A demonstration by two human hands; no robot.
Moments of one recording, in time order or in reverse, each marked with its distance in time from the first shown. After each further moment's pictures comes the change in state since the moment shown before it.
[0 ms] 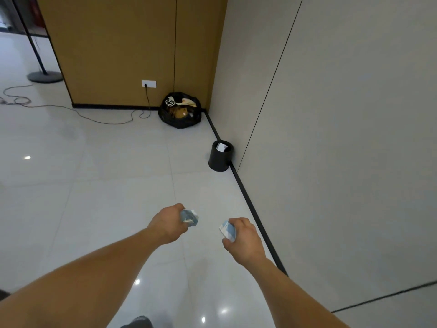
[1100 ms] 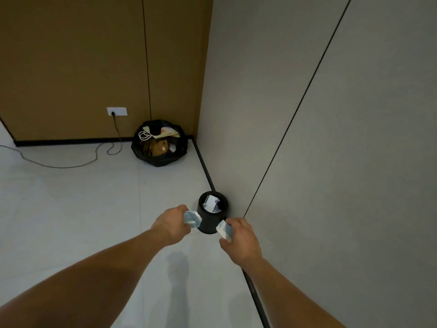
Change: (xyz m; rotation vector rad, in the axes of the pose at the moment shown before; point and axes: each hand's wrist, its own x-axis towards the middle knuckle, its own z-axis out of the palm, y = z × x) left_hand 0.661 0.135 -0.119 0.049 -0.020 0.039; right_hand 0.672 0.054 -0.094 0.036 0.020 0.025
